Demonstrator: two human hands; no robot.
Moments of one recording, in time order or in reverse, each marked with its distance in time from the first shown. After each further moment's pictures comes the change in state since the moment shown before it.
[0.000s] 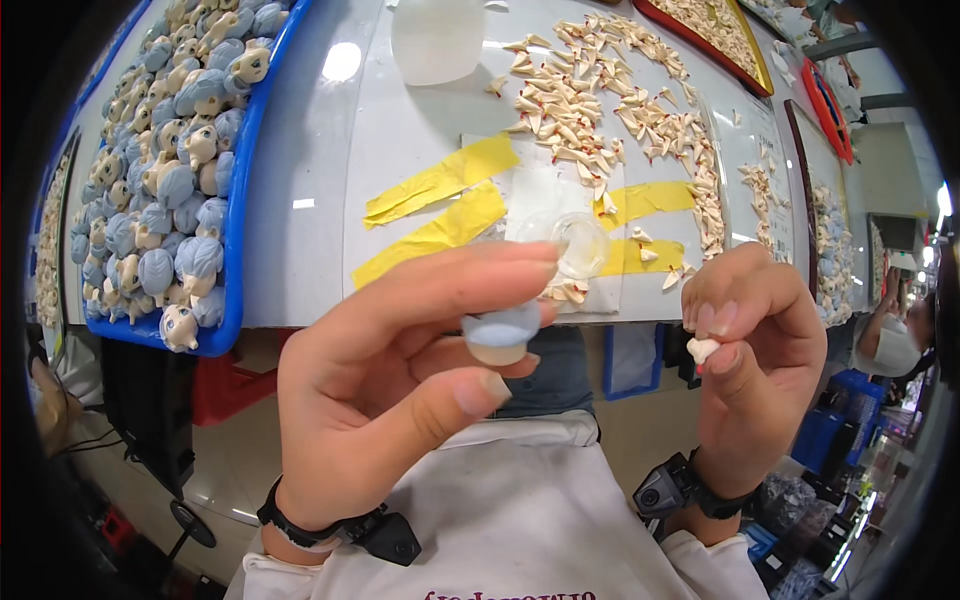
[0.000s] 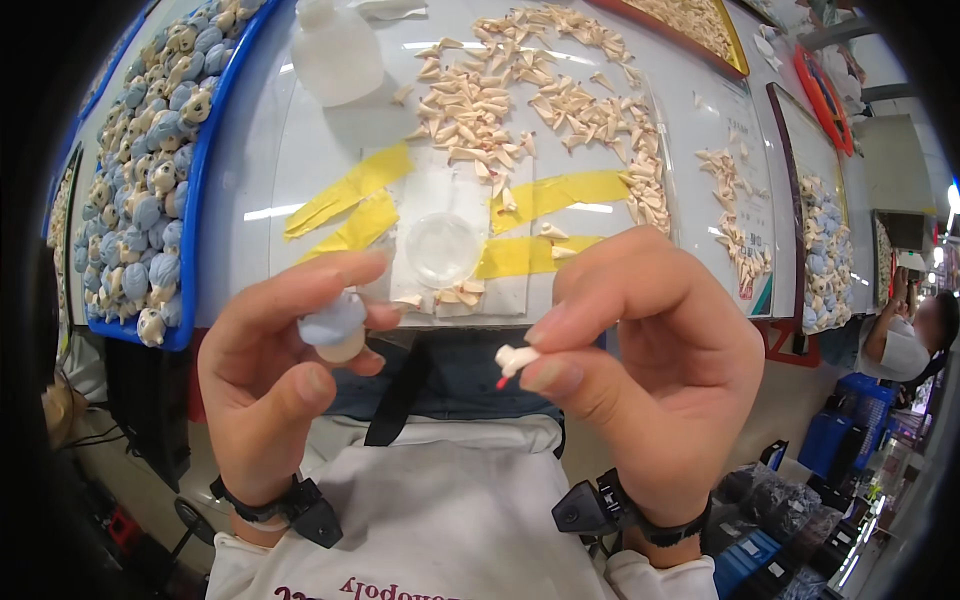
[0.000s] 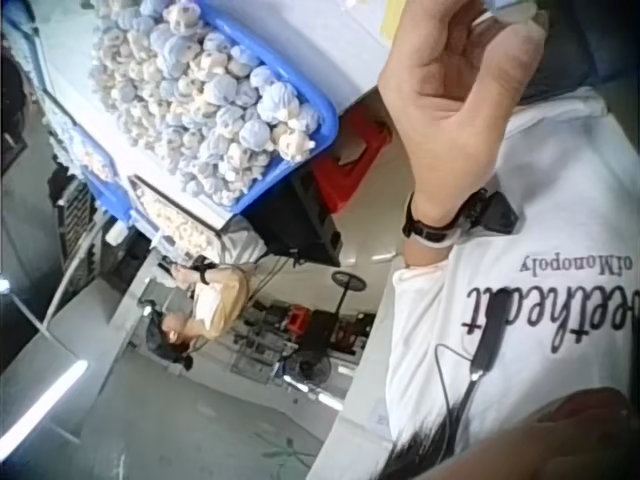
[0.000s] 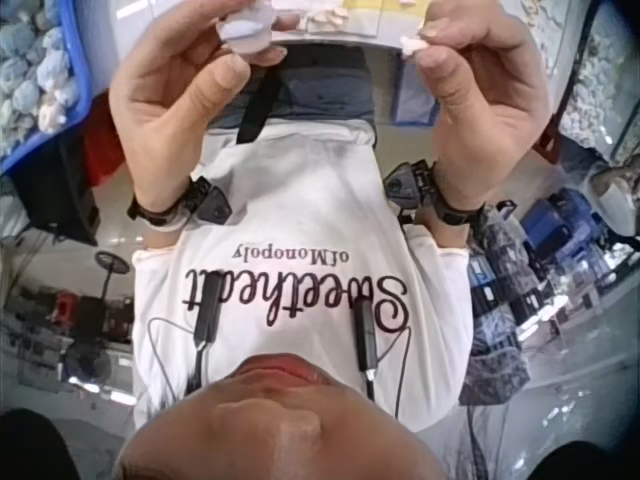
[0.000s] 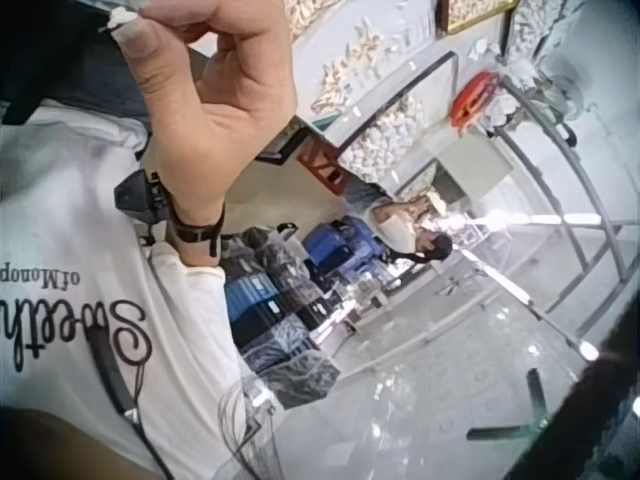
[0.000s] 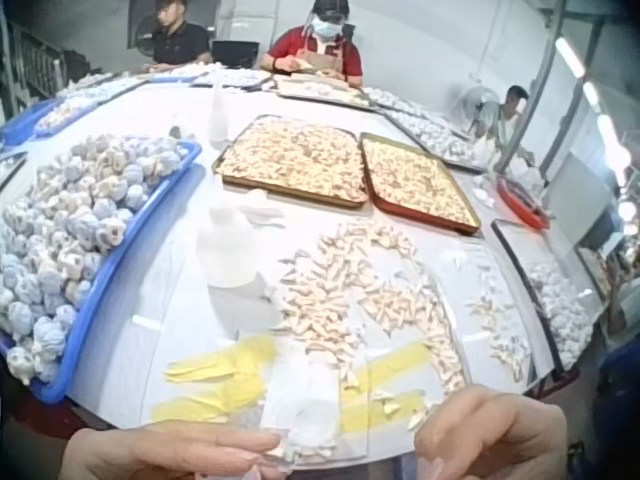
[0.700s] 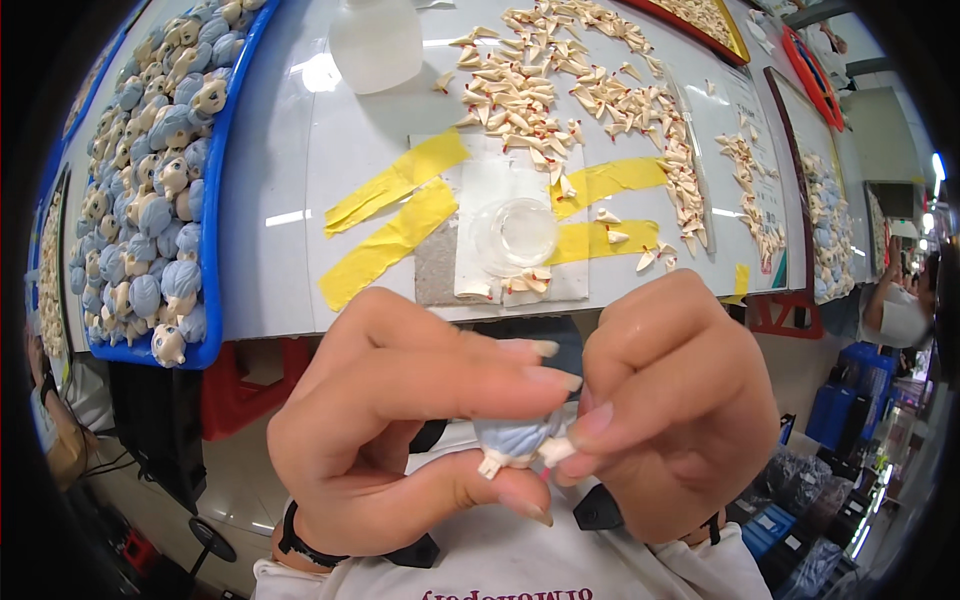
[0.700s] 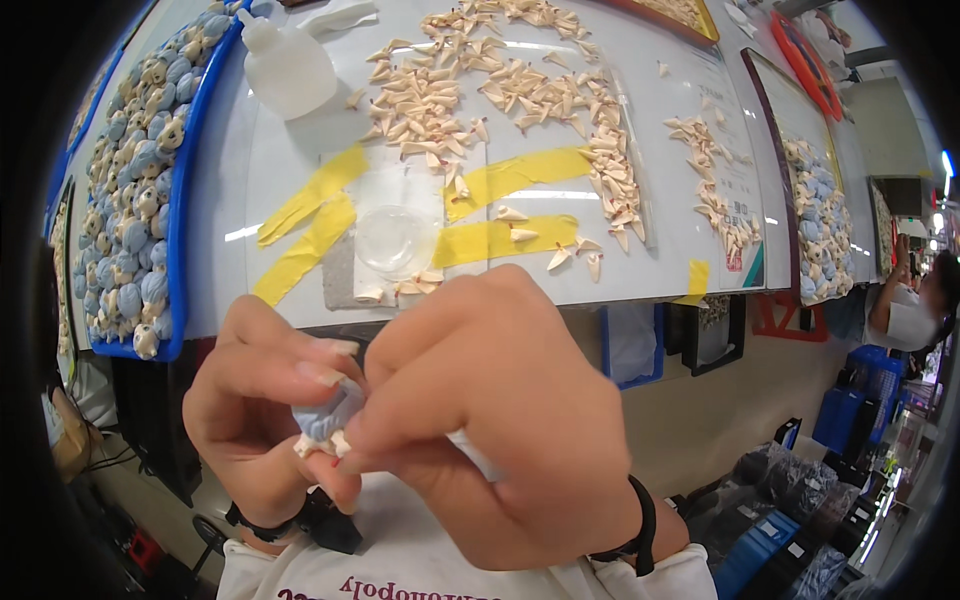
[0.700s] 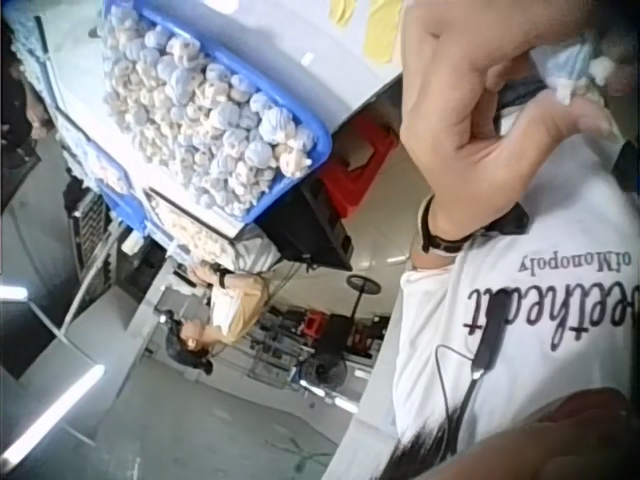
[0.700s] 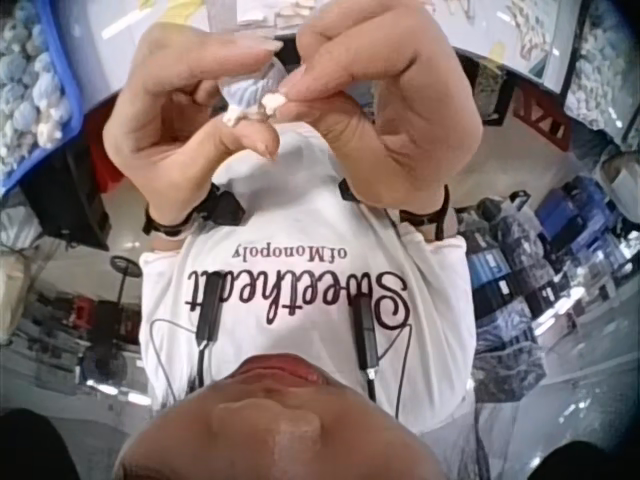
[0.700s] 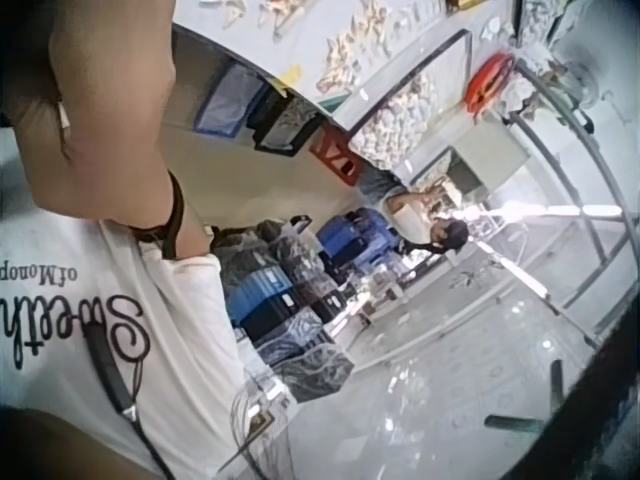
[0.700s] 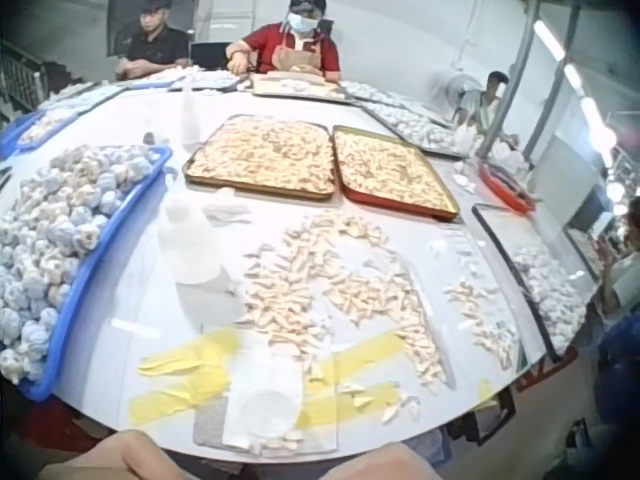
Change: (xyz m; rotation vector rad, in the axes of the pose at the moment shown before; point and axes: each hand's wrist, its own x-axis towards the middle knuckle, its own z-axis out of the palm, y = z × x) left_hand -0.005 -0.001 -0.003 0.306 -0.318 0.331; right_hand -0.009 0.002 0.013 -0.183 -0.282 -0.342
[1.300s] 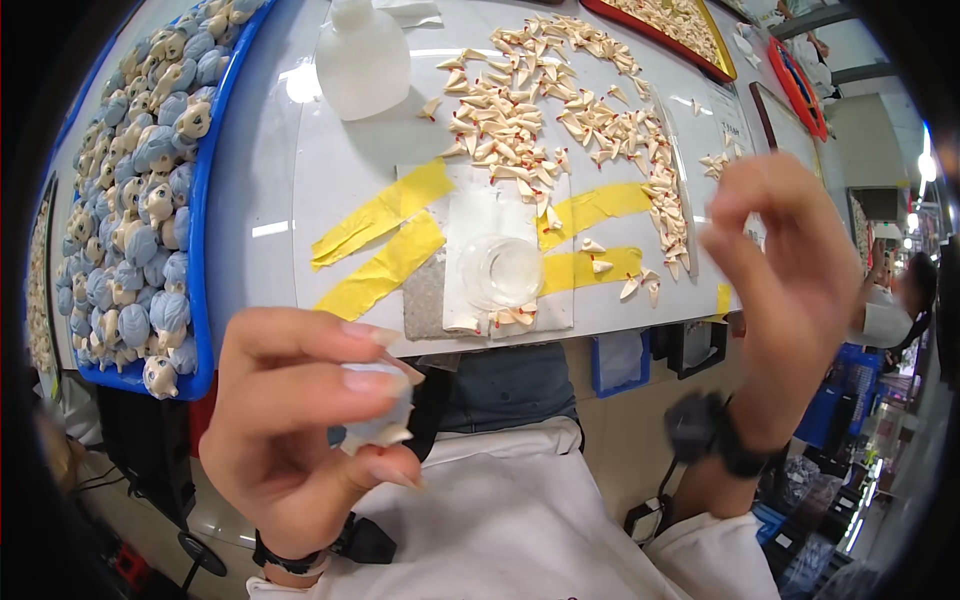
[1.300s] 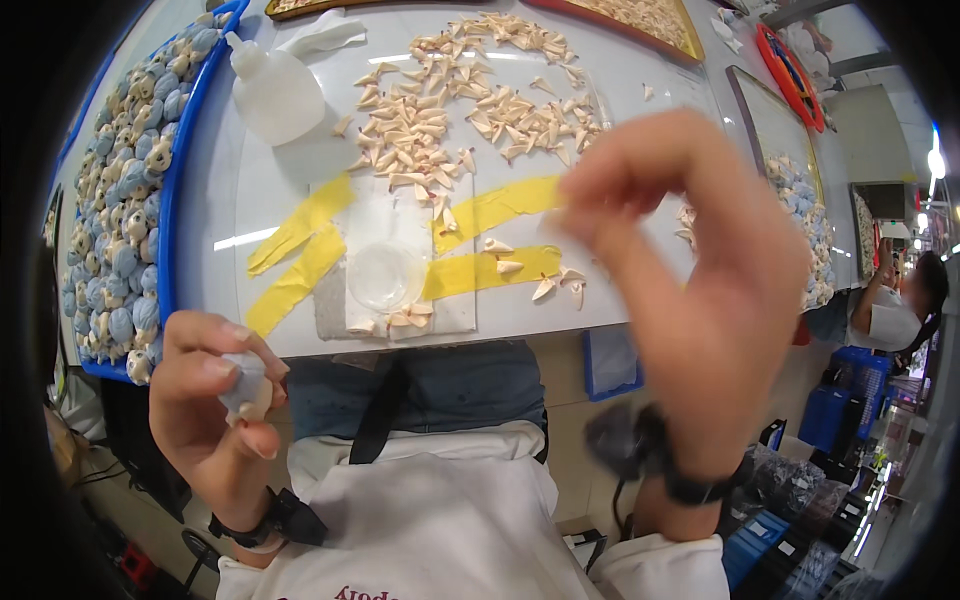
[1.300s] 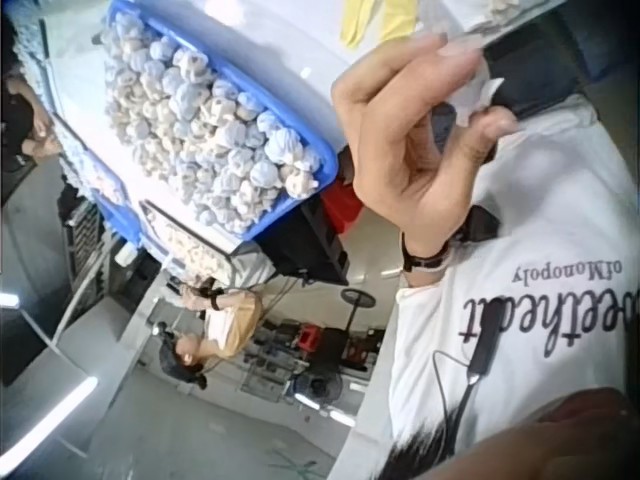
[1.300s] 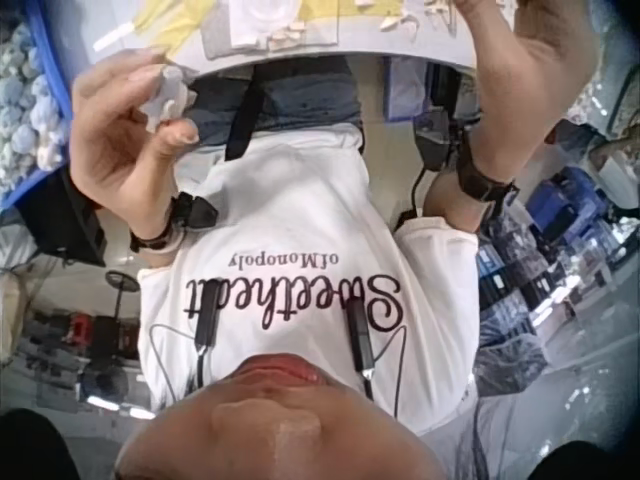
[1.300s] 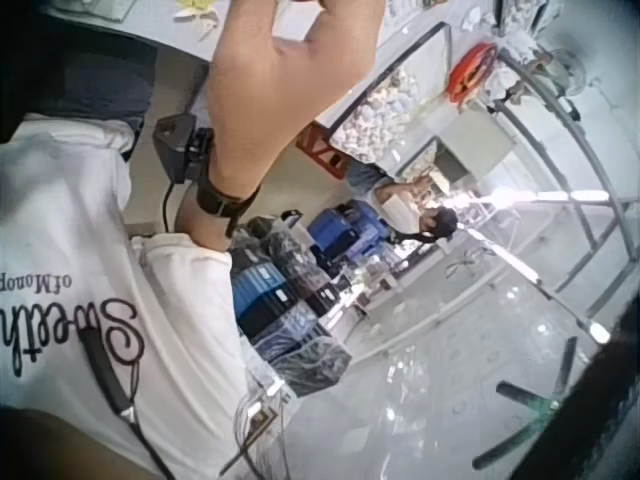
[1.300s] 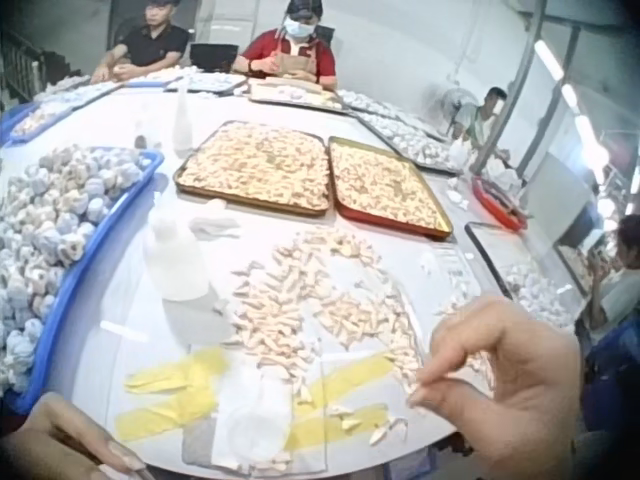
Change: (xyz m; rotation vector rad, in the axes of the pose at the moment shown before) left_hand -0.005 -0.010 -0.029 0.284 0.100 0.107; right_hand 0.034 0.021 -0.066 -0.412 0.137 0.037
